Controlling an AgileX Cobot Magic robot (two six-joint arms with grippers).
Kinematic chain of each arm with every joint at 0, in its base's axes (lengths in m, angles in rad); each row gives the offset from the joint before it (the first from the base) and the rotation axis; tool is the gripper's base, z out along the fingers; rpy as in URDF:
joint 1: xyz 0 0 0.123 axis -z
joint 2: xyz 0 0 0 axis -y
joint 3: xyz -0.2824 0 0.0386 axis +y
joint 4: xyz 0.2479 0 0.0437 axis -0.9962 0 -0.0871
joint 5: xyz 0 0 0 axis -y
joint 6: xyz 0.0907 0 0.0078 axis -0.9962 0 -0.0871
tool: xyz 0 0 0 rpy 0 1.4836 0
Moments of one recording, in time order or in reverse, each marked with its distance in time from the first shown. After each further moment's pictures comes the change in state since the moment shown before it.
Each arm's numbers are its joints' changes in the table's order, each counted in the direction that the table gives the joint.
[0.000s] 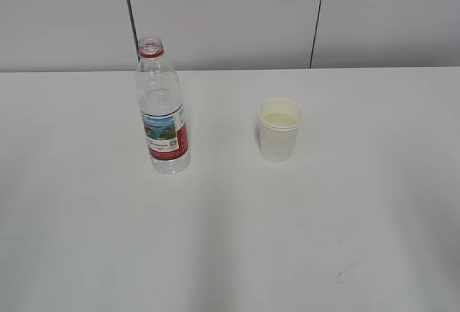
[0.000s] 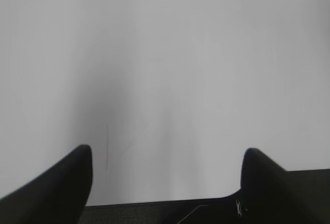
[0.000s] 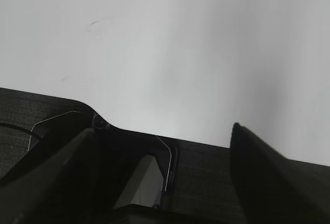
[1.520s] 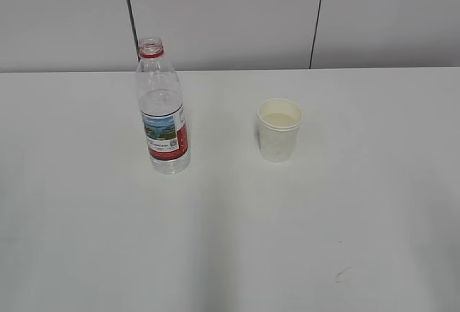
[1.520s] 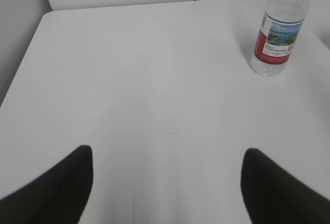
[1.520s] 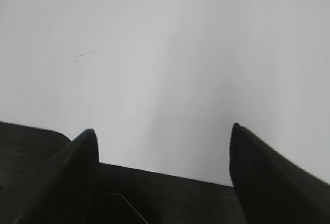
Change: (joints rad) left arm 0.000 0.422 0.000 -0.046 -0.007 -0.051; right arm 0.000 0.408 0.226 0.044 0.134 0.016
